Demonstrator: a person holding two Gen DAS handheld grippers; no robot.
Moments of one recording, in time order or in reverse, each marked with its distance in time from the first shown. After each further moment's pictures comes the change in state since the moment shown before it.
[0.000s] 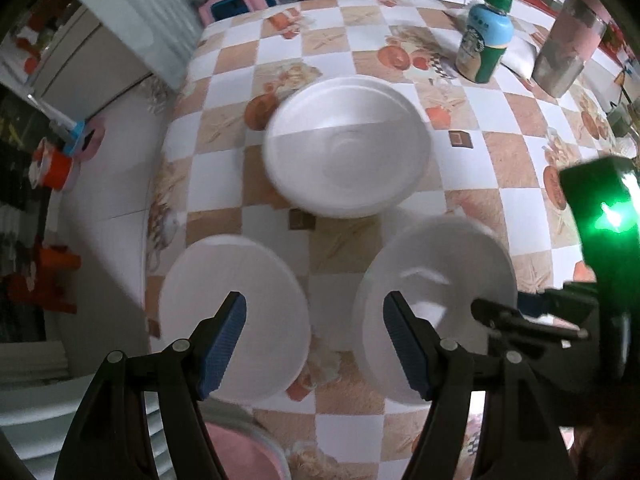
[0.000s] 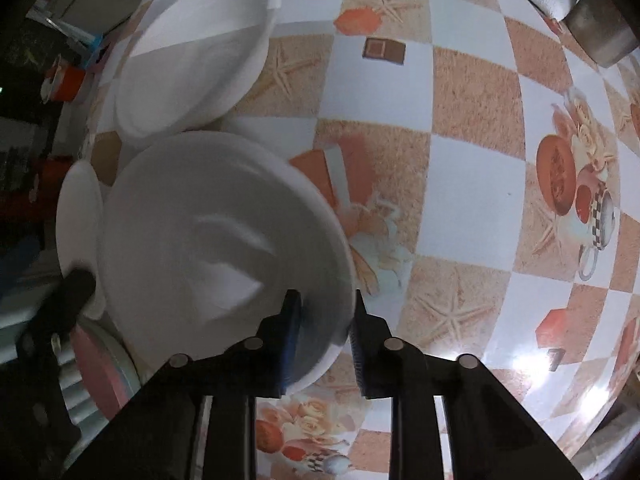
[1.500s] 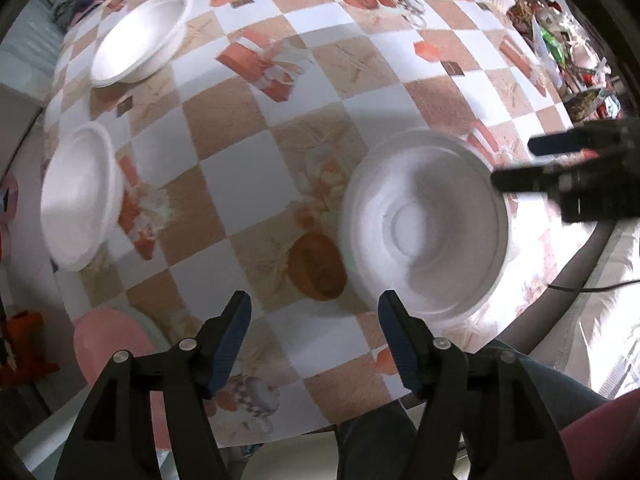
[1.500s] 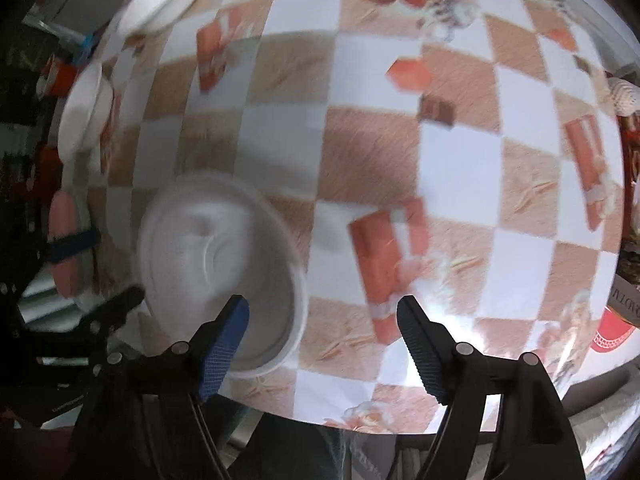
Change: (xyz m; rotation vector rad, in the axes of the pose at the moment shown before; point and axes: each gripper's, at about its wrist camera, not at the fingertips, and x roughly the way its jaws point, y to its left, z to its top) left arm -0.027 -0.072 -0.133 0.345 0.149 -0.224; right arm -0.094 -0.138 -0.153 0.075 0.004 -0.027
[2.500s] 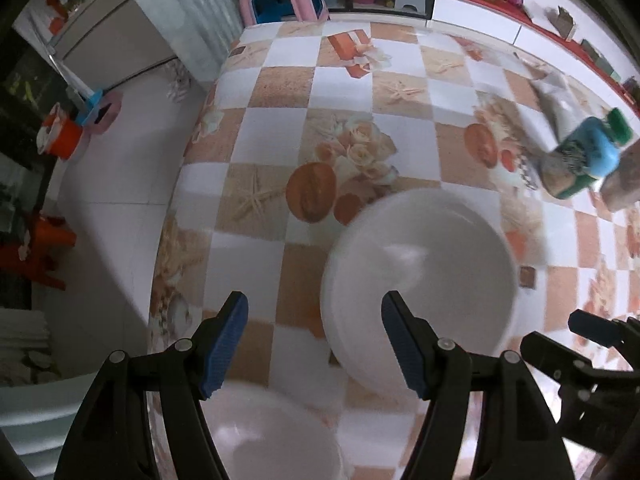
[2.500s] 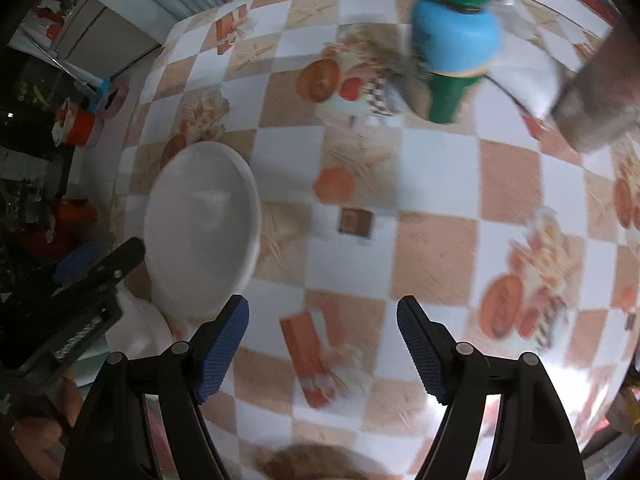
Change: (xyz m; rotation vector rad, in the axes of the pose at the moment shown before) left arm 0.001 0.205 0.174 -0.520 -0.183 0.233; right arm 0.024 0.133 0.249 -0.024 -0.124 0.079
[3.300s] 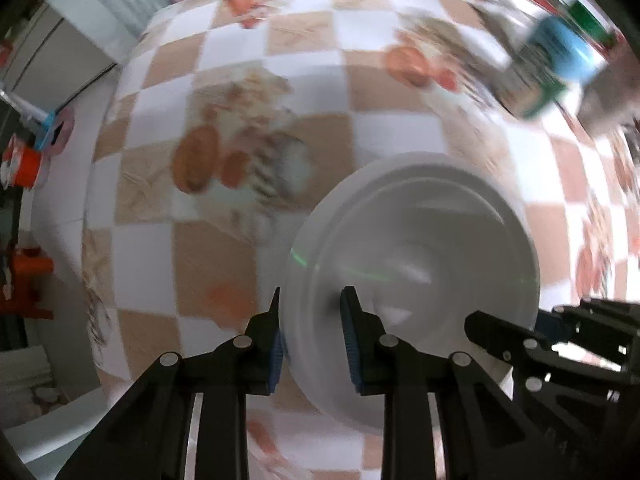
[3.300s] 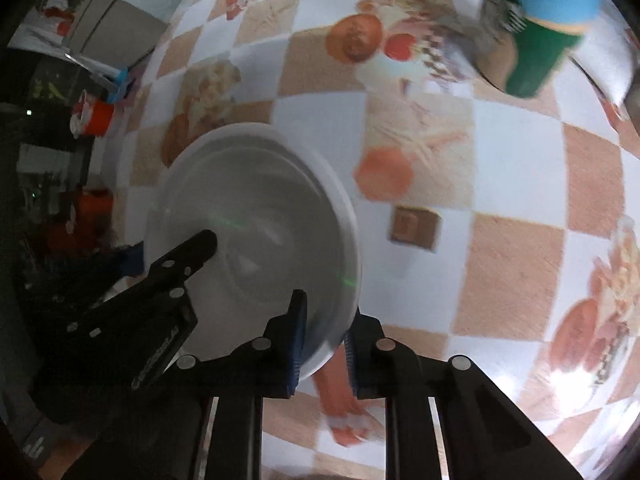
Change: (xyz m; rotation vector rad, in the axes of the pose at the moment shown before) left arm 0.031 -0.068 -0.032 0.171 0.100 -0.098; right arm 0.061 0.001 -0.014 -0.002 0.068 0.102
